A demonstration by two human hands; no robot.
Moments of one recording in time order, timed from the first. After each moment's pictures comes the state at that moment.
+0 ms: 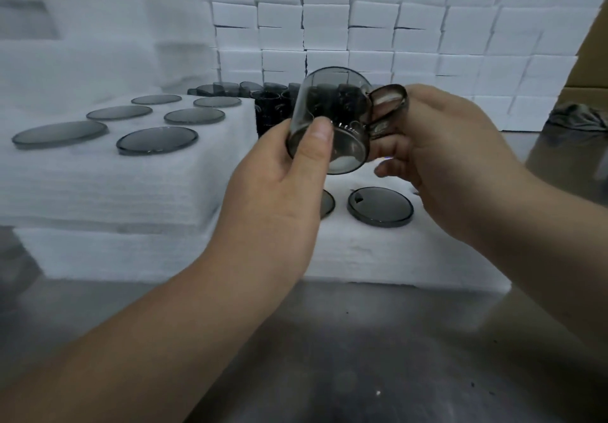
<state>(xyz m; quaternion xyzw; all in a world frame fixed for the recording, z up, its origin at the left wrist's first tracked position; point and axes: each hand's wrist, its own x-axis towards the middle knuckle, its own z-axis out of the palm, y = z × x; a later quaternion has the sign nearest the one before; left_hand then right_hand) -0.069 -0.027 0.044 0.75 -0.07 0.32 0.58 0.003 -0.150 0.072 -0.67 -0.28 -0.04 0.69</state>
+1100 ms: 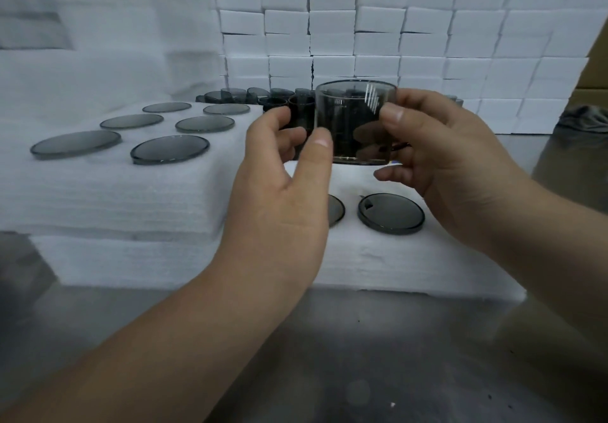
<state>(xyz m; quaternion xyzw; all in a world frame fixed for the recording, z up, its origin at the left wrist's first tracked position) -0.062 -0.024 0.042 0.73 0.00 0.35 0.58 0.009 -0.153 0.066 -0.65 -0.29 -0.01 0.70</state>
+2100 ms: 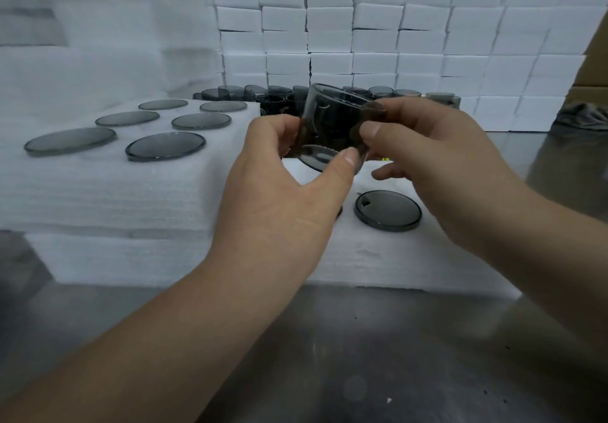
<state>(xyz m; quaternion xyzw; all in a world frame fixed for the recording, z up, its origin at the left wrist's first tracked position) -0.061 -0.021 0.039 0.77 0.00 0.37 0.52 0.000 -0.149 0.066 -0.73 -0.33 -0.10 0.60</state>
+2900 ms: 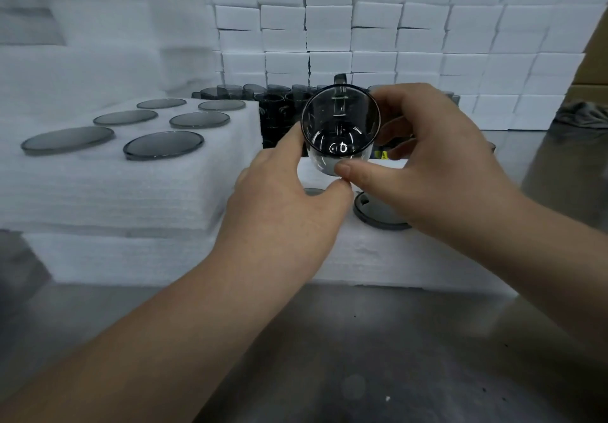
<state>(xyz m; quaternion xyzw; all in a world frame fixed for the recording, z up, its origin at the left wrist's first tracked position) -0.059 -0.019 0.037 0.86 0.01 0.28 0.43 -0.002 -0.150 0.061 -0.81 -0.36 -0.28 0.38</state>
